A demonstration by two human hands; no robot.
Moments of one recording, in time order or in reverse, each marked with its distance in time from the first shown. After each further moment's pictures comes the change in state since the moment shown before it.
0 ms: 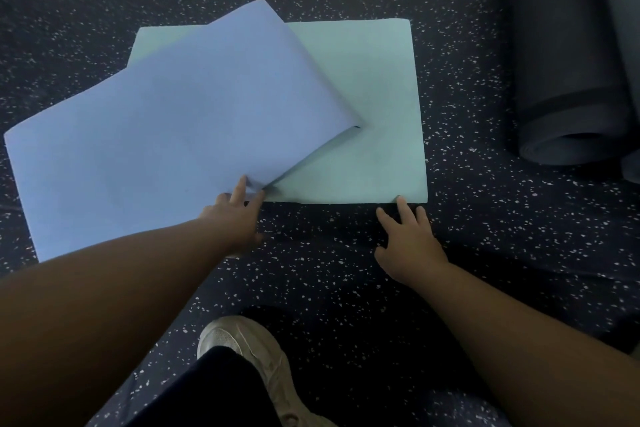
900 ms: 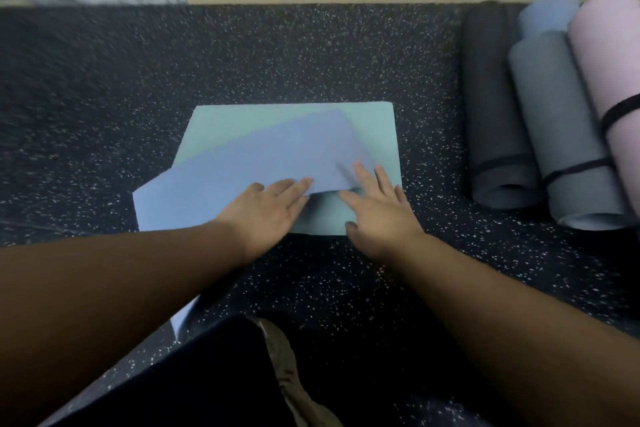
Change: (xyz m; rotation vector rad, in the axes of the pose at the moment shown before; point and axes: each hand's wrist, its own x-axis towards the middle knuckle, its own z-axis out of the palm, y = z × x) left_hand -0.142 0.026 -0.109 0.639 0.405 0.285; right_hand -0.098 -0.059 -0.114 -0.101 0.272 -0.398
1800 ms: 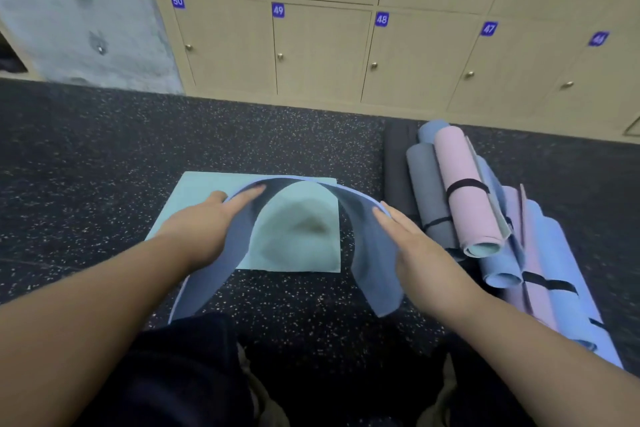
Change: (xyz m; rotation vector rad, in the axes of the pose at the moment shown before) left_hand -0.156 -0.001 -0.133 -0.723 0.139 -0.489; right_hand -0.233 0.014 -0.121 0.185 0.346 -0.142
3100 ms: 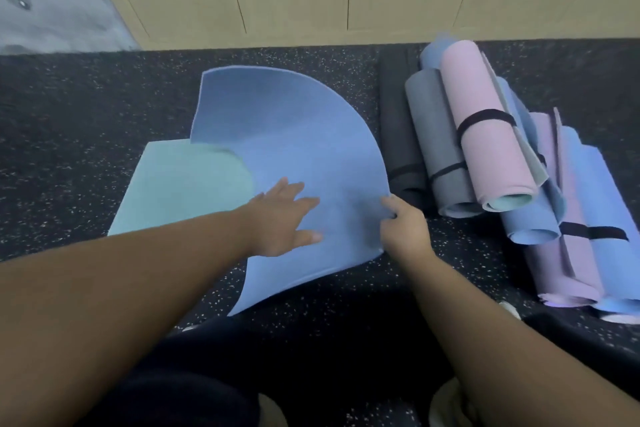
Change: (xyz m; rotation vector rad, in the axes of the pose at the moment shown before) left_hand 0.110 0.114 0.074 0.074 -0.351 0.390; right_hand 0.070 0.105 0.082 0.566 0.287 0.631
